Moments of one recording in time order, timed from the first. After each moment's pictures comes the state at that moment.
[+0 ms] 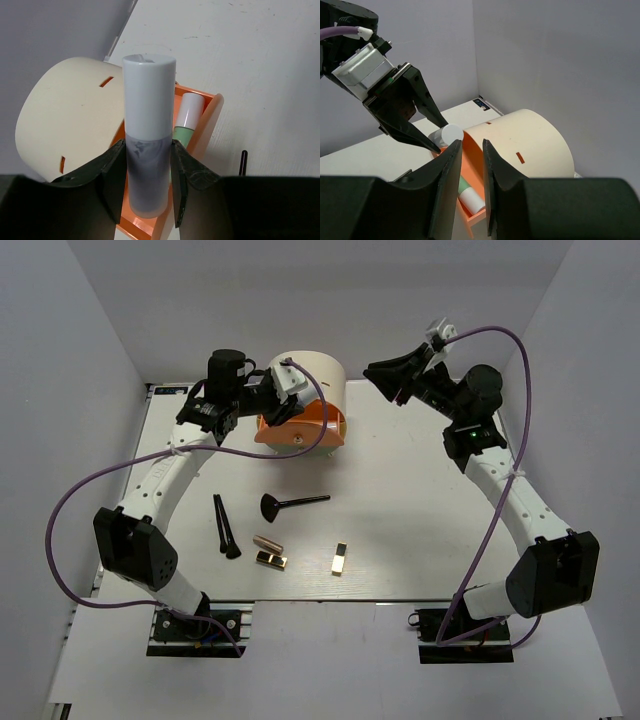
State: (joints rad) left arm -0.36 1.58 1.58 -0.41 0.65 0.64; right arm 0.31 1.39 1.26 0.47 -0.72 0.25
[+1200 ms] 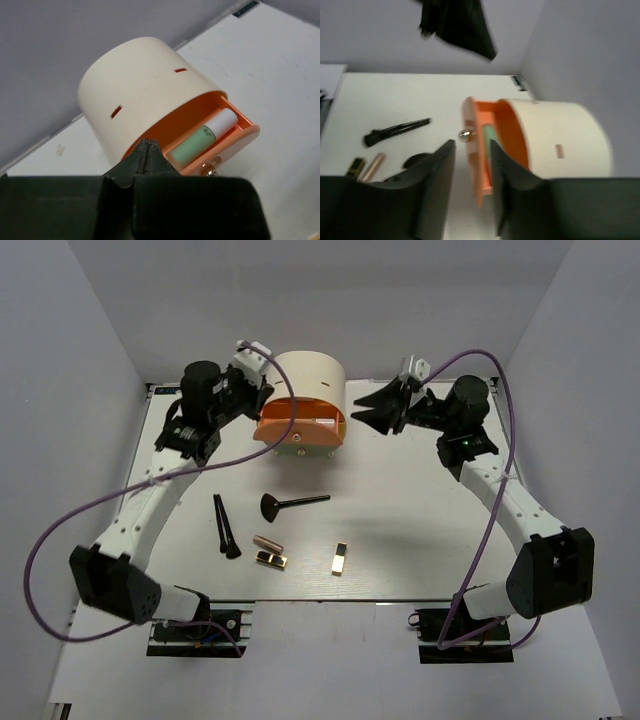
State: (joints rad) left arm -0.34 1.43 1.44 -0.22 0.33 0.28; right arm 0.32 1.39 1.18 0.47 -1.01 0.02
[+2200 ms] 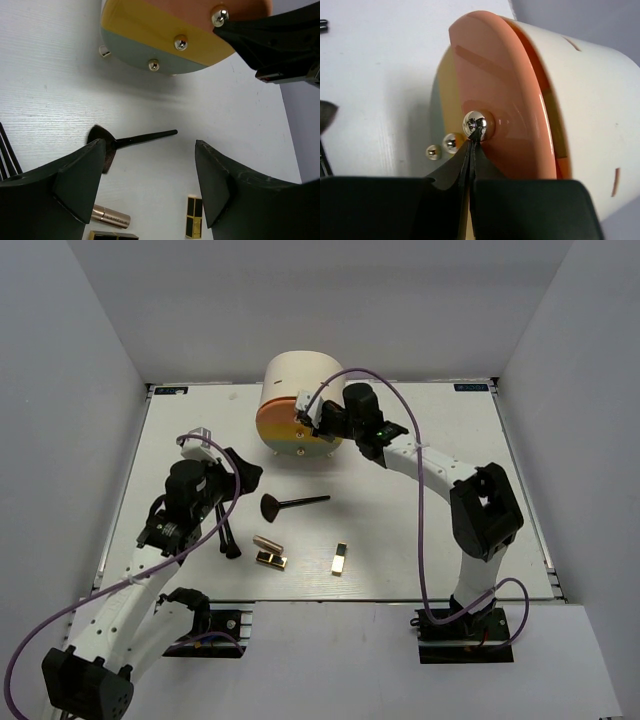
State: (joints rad) left arm -0.33 0.79 0.69 -0.22 0.00 -0.58; right arm 0.65 1.84 1.43 0.10 -0.48 -0.68
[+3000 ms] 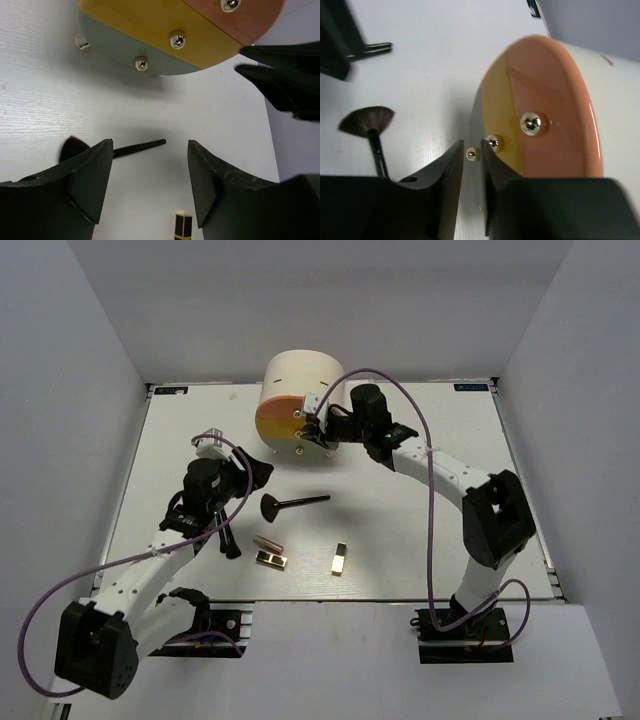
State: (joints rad) left arm -0.34 0.94 0.58 0.05 0.06 -0.68; right arm 0.64 1.79 1.40 0.06 -0.60 -0.62
